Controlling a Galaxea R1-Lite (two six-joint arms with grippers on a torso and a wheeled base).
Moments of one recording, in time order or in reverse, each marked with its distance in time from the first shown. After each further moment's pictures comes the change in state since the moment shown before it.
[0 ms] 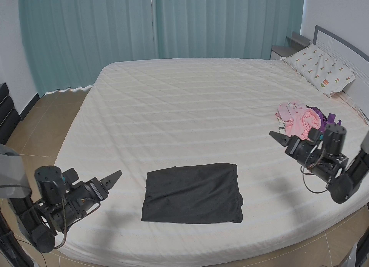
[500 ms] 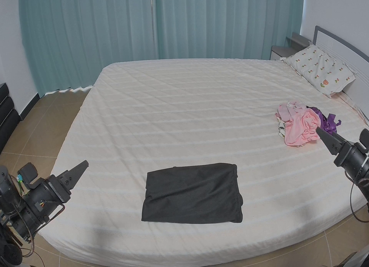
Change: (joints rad) left arm 0.047 -0.589 0.052 0.362 -0.007 0.077; right arm -0.072 -0.595 0.325 0.034 0.001 -0.233
